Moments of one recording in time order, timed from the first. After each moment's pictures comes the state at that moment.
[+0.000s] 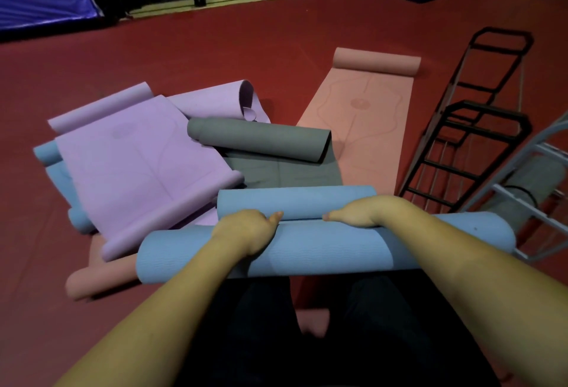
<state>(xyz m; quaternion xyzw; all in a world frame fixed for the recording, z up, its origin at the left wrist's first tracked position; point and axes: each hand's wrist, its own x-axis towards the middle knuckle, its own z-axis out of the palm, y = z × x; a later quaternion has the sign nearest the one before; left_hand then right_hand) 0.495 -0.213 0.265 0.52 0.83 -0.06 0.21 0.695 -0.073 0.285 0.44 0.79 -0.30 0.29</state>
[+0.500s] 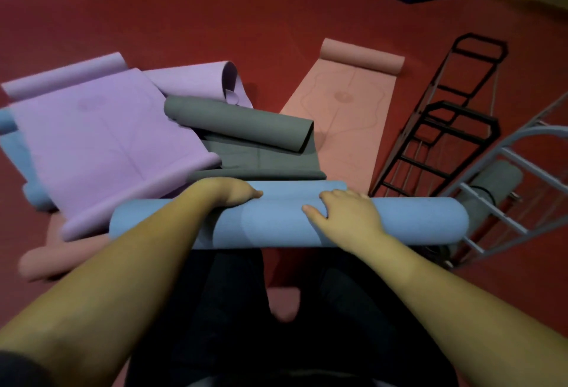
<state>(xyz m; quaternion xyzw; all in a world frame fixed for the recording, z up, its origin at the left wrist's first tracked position) 0.474 -0.161 0.265 0.48 0.80 -0.01 0.36 0.720 -0.120 0.256 0.45 0.89 0.00 0.02</state>
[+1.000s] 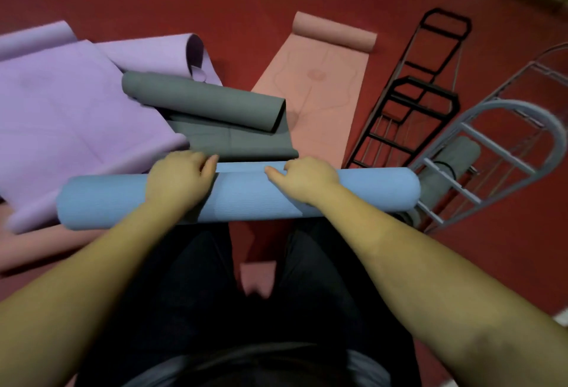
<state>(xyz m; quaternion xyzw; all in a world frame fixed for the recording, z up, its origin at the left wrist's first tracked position) 0.490 -0.200 0.244 0.56 0.82 0.14 -0.02 0.704 -0.085 0.258 0.47 0.87 -0.08 0.09</state>
